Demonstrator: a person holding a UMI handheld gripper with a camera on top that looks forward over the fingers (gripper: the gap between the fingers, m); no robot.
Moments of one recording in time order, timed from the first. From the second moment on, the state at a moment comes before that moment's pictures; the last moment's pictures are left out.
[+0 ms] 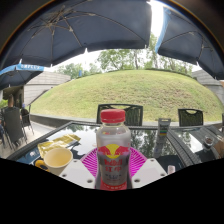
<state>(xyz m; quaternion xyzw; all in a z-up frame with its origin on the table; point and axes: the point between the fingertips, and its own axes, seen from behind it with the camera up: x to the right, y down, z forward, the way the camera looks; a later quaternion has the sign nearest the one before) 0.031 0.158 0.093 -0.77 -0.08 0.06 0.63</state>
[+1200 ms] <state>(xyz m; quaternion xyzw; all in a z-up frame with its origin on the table) 0.002 -0.099 0.111 -0.77 -0.15 0.07 0.61</state>
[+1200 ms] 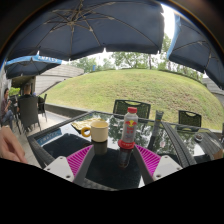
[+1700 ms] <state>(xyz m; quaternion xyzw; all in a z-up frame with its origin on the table) 0.053 -0.109 0.091 -0.80 -0.06 -0.02 0.59</state>
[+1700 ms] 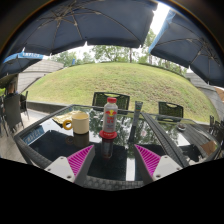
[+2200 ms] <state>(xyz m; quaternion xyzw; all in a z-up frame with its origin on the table) 0.063 -0.112 0.078 -0.81 -0.05 -0.04 0.58</state>
